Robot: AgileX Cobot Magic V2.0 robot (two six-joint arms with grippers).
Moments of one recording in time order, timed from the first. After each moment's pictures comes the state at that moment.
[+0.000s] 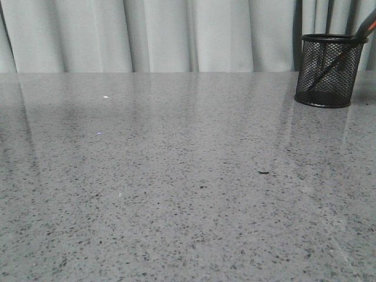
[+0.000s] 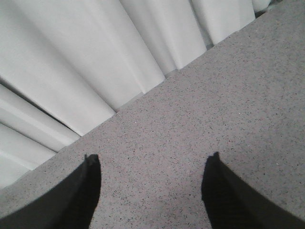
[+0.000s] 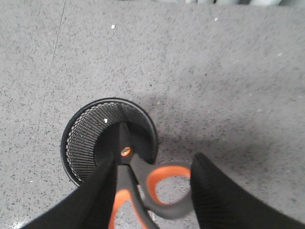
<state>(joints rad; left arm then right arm) -0.14 1.22 -1.74 -0.13 1.14 0.51 -0.09 1.63 -1.78 0.15 1.11 -0.19</state>
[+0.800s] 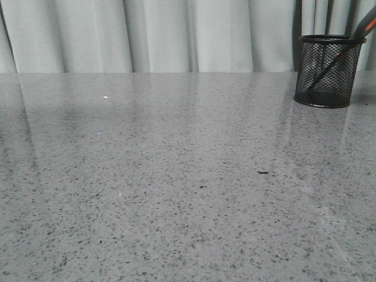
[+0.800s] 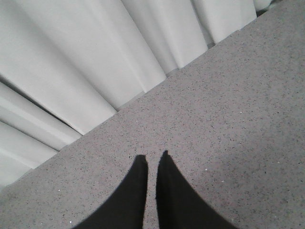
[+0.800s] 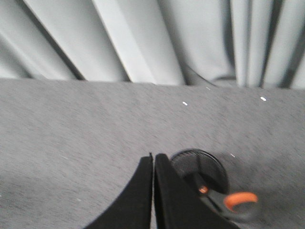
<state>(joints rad) -0.14 1.22 -1.74 -0.13 1.14 0.51 -0.09 1.45 -1.86 0.41 1.08 -0.20</state>
